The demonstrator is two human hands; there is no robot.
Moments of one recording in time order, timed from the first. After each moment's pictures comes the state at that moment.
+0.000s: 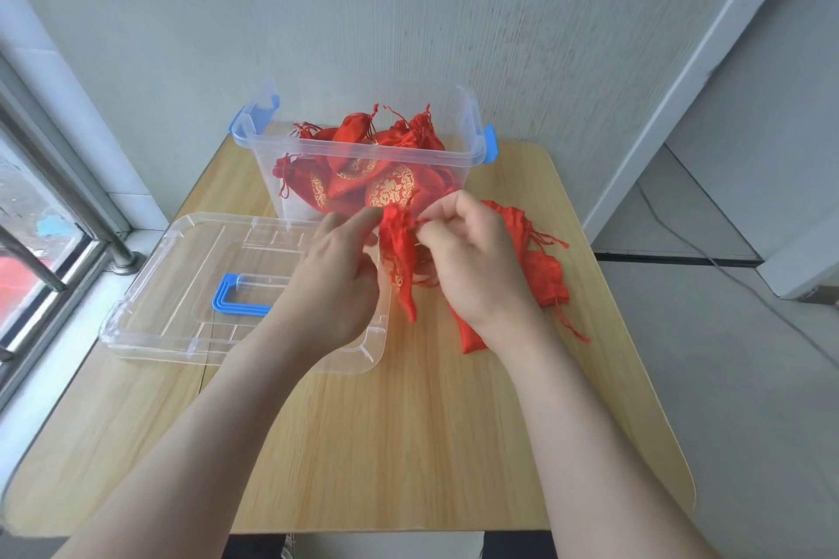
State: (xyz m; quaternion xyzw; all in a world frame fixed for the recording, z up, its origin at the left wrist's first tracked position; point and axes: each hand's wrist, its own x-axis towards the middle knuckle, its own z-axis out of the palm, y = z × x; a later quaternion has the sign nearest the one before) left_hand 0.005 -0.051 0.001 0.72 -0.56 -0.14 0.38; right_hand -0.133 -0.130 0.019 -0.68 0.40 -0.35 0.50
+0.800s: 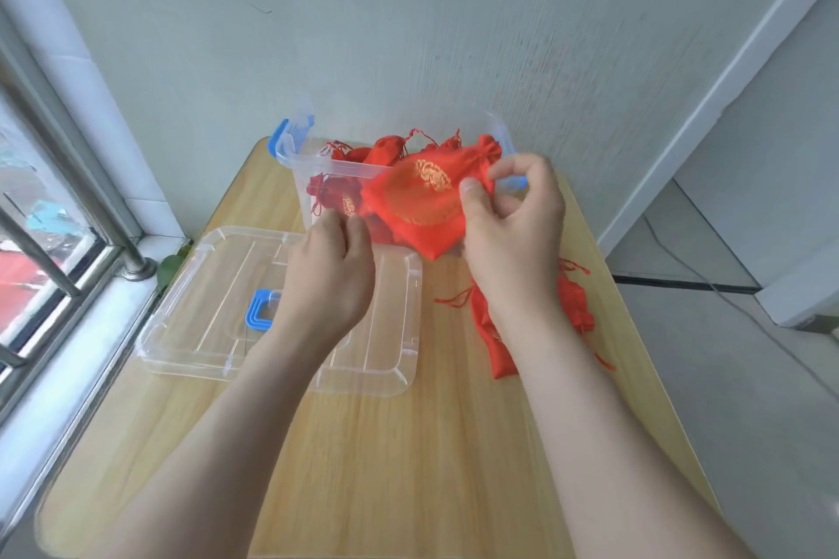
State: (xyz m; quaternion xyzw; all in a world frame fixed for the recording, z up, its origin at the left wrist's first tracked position) left_hand 0.040 -0.058 0.010 0.79 -0.36 -0.16 0.48; right_hand -0.093 -0.151 0.032 -0.64 0.39 -0.55 0.37
